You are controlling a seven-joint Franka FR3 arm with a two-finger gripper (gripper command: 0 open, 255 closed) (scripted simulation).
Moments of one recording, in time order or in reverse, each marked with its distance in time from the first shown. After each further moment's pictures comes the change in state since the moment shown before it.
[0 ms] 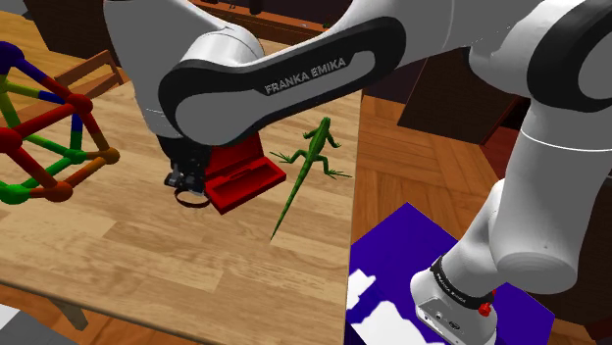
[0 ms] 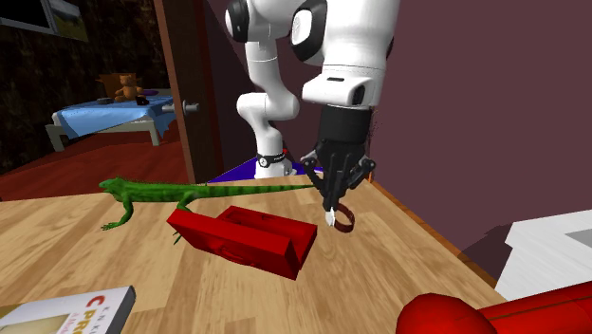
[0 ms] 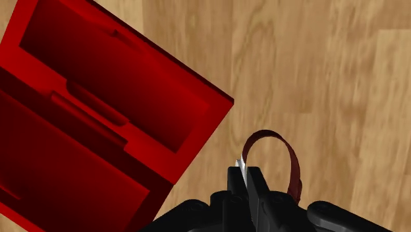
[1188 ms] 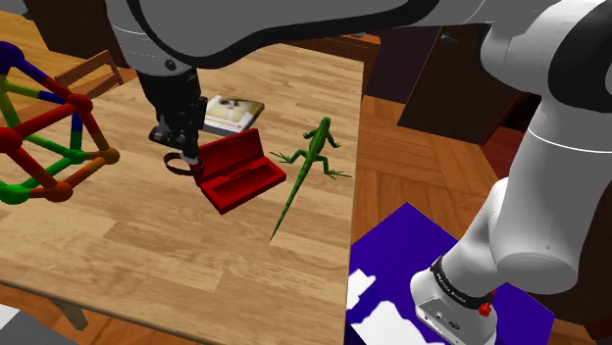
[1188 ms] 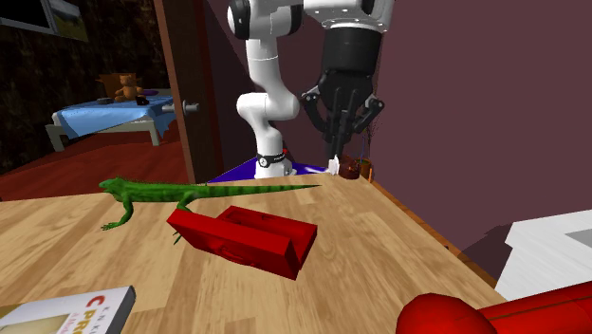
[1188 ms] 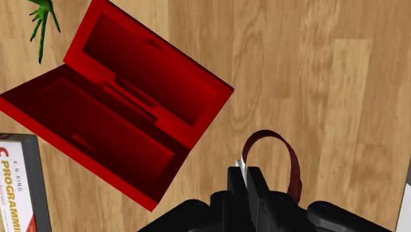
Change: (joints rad) arm 0.006 -0.044 0.015 0.186 0.035 -0.222 -0.041
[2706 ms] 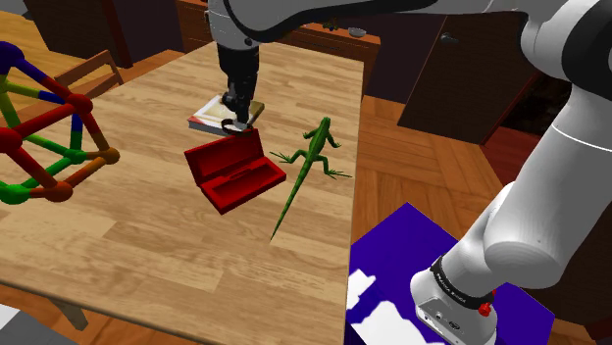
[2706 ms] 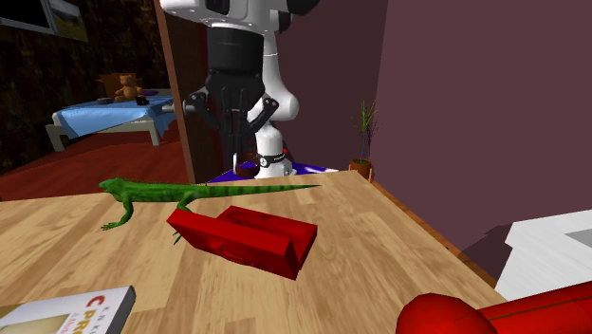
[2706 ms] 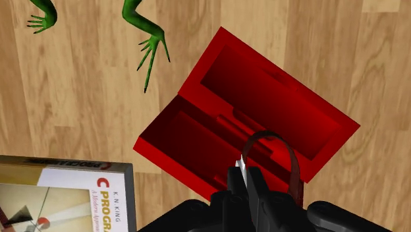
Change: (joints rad) arm -0.199 -0.135 -0.094 -0.168 0.076 0.084 -0.285
